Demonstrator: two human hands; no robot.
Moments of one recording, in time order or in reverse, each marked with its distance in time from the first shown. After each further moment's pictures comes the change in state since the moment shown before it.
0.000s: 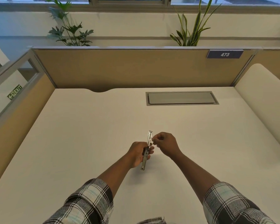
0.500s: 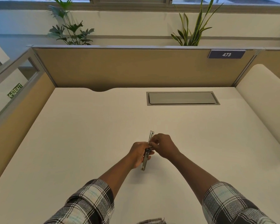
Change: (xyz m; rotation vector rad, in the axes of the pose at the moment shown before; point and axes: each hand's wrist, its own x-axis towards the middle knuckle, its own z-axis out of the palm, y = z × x) left_hand 0.000 -0.002 0.004 0.075 0.010 0.080; right_hand 0.003 -0.002 0.005 -0.399 -0.129 -0.252
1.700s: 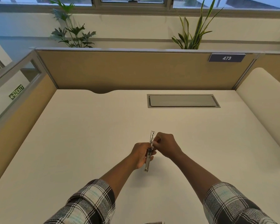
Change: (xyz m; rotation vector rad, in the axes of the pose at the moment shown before) left_hand 0.002 0.006 0.007 -0.113 0.007 -0.054; right_hand 0.006 0.000 -0.009 0.003 0.088 0.057
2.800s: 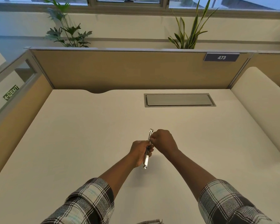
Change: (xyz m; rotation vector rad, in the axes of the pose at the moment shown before) left_hand -0.007 0.003 0.012 -0.055 0.032 0.071; right_hand 0.002 -0.011 -0.005 -0.201 0.040 -0.027
